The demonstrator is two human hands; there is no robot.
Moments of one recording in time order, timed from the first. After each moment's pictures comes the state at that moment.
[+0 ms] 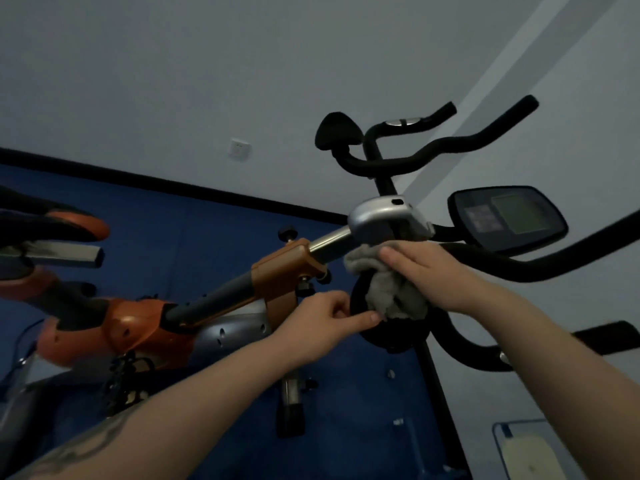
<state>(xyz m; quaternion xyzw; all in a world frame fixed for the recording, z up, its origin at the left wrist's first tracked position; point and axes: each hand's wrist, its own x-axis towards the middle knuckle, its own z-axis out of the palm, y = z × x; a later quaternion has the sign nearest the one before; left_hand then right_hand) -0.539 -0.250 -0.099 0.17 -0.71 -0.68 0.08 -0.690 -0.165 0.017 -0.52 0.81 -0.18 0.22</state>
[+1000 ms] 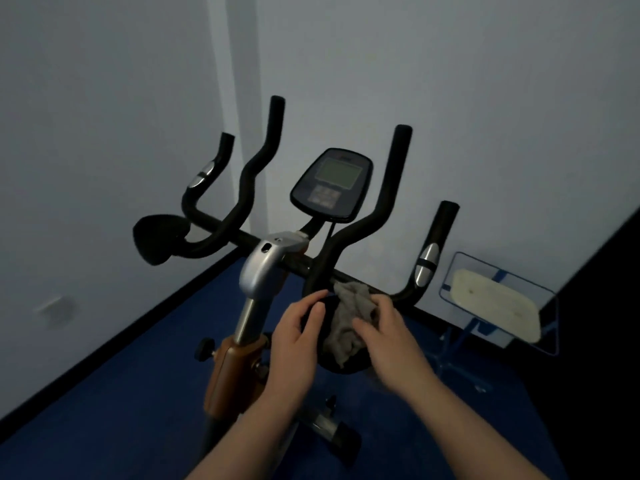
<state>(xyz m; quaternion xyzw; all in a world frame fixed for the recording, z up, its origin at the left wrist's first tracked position) -0.590 -0.285 -0.063 -0.03 -0.69 -0.72 0.06 -0.577 -0.144 -0.035 0.08 0.87 -0.48 0.01</state>
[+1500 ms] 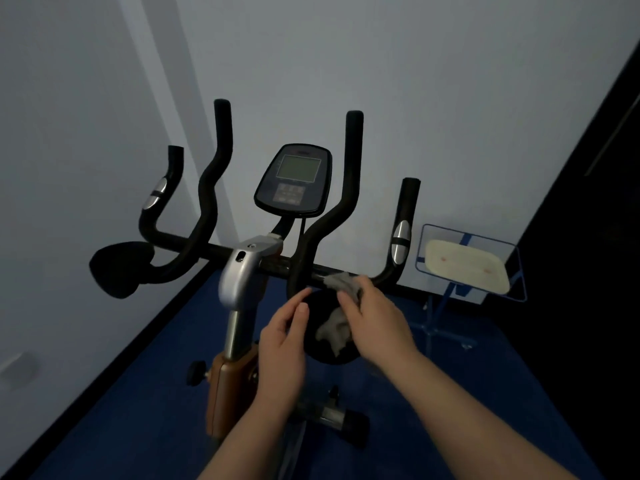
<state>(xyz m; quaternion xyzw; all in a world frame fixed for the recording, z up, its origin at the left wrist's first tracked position) -0.589 -0.296 -0.059 -0.07 -0.66 -0.75 0.01 -0.582 -0.161 -0.040 0.11 0.92 -0.37 -0.09</state>
